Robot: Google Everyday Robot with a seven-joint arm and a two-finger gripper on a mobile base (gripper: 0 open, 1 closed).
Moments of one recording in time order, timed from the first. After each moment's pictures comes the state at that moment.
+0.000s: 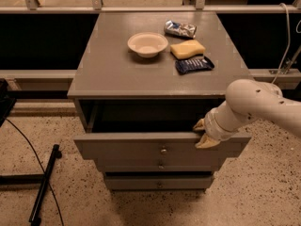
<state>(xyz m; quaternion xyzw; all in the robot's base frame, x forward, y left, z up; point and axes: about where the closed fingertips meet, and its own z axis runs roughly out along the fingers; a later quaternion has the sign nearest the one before) 0.539 -0.177 0.647 -0.75 0.64 0.03 0.18</state>
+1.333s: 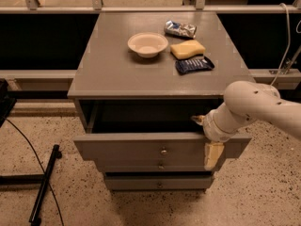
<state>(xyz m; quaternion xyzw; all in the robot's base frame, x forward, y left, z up) 0.537 -0.174 0.645 -0.75 0.64 0.03 0.18</state>
